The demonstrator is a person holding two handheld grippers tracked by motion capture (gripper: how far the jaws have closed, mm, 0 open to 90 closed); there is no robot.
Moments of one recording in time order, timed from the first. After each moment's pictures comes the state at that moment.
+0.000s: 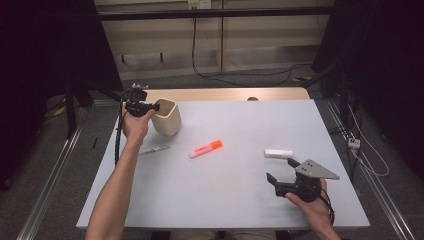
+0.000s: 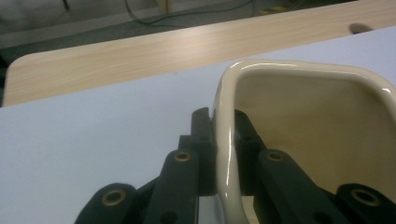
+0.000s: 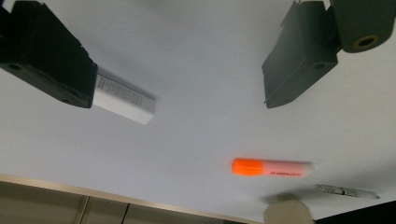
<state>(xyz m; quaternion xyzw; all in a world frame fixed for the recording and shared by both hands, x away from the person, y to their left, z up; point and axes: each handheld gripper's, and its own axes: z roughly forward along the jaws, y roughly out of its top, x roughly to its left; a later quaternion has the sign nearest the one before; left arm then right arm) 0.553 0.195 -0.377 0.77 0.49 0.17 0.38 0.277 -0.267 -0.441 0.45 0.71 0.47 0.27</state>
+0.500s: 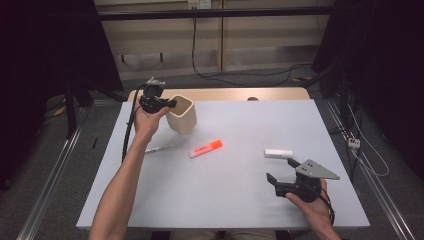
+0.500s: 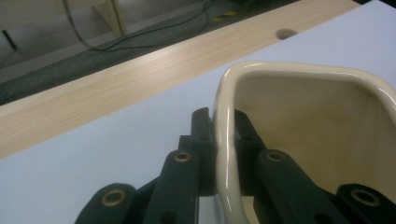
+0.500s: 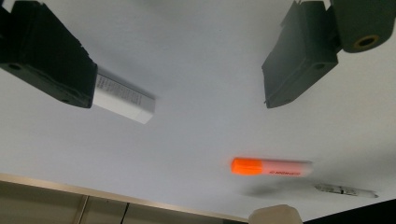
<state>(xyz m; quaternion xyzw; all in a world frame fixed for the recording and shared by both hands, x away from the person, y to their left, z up) 0.547 0.147 -0.358 0.81 0.39 0.15 0.41 0.277 -0.268 -0.441 0.44 0.71 0.47 0.27</state>
